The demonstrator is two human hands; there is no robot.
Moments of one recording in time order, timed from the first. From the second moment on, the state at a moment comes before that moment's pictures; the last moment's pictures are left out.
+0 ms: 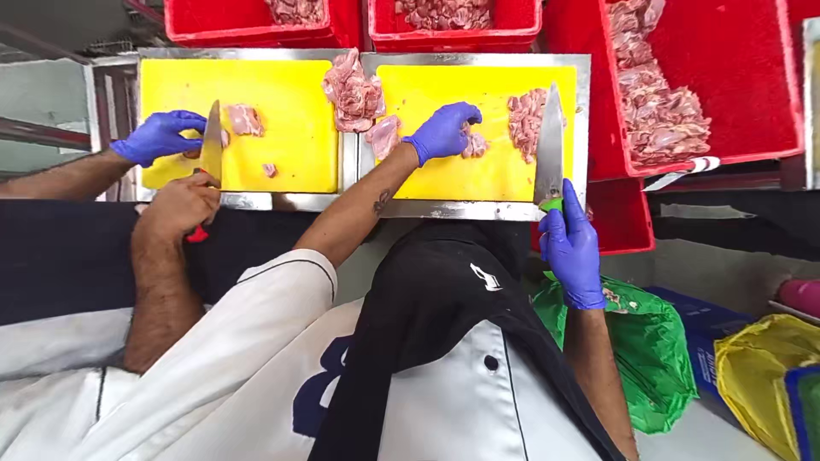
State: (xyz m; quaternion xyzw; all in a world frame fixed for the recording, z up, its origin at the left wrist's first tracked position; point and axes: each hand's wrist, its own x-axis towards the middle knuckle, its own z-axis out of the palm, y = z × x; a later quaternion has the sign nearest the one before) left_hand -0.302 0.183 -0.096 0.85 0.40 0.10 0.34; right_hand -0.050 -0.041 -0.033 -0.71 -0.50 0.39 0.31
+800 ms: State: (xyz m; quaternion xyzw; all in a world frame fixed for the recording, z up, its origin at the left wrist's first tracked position) left_hand -0.397 0.256 -0.028 0.70 0.60 0.32 0.22; right_hand -0.103 -0.031 -0.076 -0.63 -0.66 0.40 0.13
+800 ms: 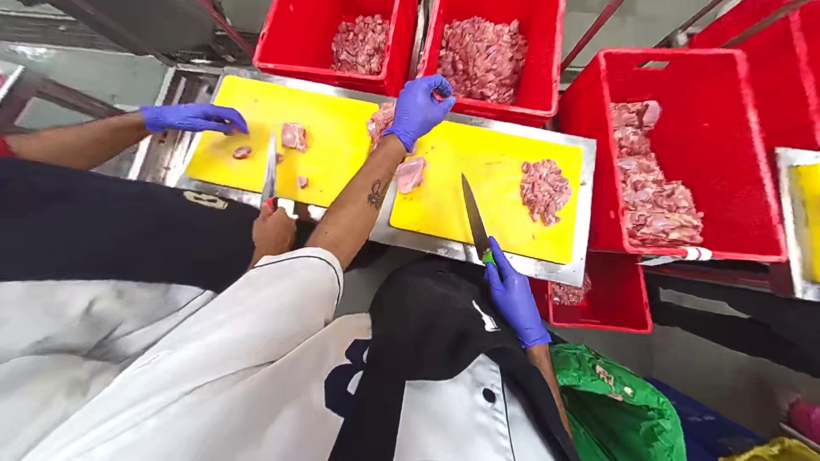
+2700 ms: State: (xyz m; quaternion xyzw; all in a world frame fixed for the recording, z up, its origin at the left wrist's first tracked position) left_hand -0.373 0.218 0.014 0.65 0.40 0.41 0.51; right_hand -0.084 0.021 -0.074 -0.66 -0.67 0.33 0.10
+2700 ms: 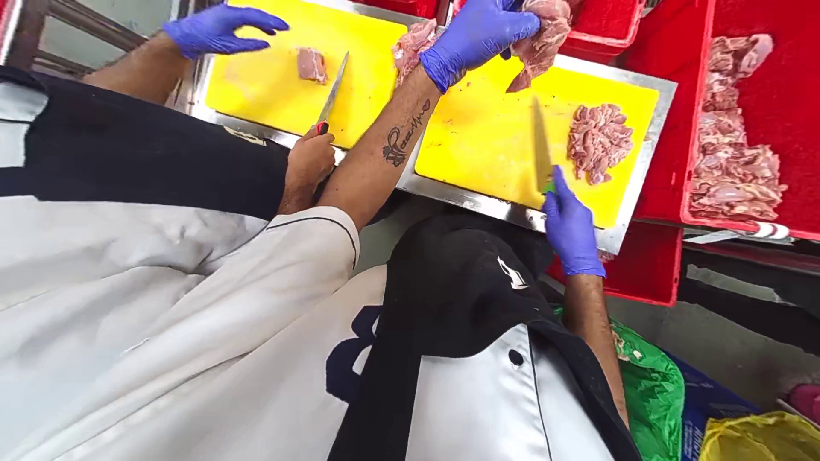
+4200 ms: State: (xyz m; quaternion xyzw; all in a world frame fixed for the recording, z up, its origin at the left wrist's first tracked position) left_hand -0.306 0.191 -0.098 0.93 0.26 0.06 0.25; right_hand -0.019 -0.032 -0.083 -0.71 -0.58 0.37 0.12
